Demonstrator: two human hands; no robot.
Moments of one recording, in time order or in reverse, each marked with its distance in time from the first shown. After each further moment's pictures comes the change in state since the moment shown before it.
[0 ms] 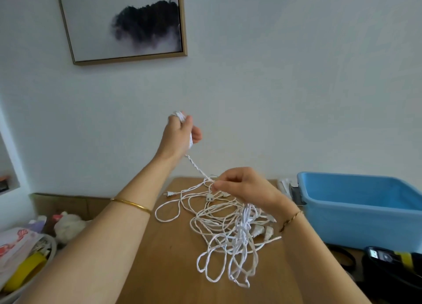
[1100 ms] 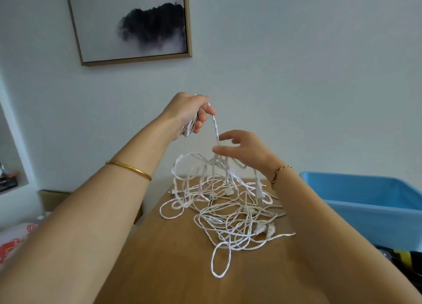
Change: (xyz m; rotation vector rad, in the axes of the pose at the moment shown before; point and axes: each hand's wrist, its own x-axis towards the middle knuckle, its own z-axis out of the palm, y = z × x) left_hand 0.002 0.079 -0.009 0.086 -0.210 -0.231; right_hand 0.047 -0.032 -0.026 -0.296 0.234 0.058
